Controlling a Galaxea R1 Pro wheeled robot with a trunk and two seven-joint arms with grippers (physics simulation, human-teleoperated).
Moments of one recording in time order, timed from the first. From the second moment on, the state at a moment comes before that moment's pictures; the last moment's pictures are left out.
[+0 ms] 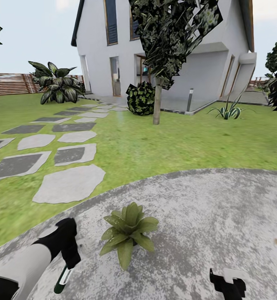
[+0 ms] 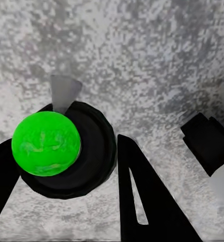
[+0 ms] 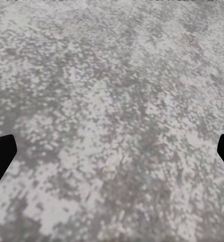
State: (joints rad) left arm -0.77 0.15 -0.26 -0.46 -0.98 0.72 -1.14; right arm -0.41 -0.12 -0.25 -0.19 0.16 -0.42 -0.18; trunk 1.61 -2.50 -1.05
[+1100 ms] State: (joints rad) left arm -0.78 0.14 -0.25 -0.58 -0.99 0.83 -1.14; right arm -0.41 -0.13 -0.25 -0.19 0.16 -0.42 -0.18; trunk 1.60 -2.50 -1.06
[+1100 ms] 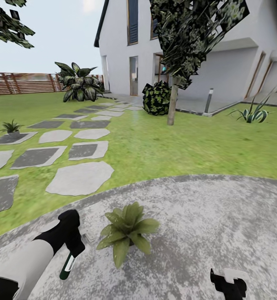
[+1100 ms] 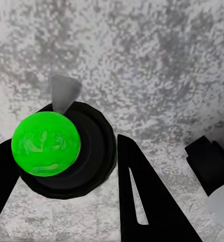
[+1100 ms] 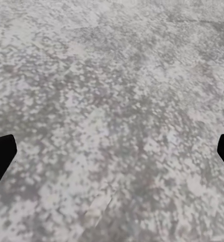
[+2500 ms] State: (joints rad) left arm -0.83 0.11 -0.27 -0.58 -1.12 0.88 -1.38; right arm -0.41 -0.13 -0.25 -0.19 0.16 -0.42 -0.18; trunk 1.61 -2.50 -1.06
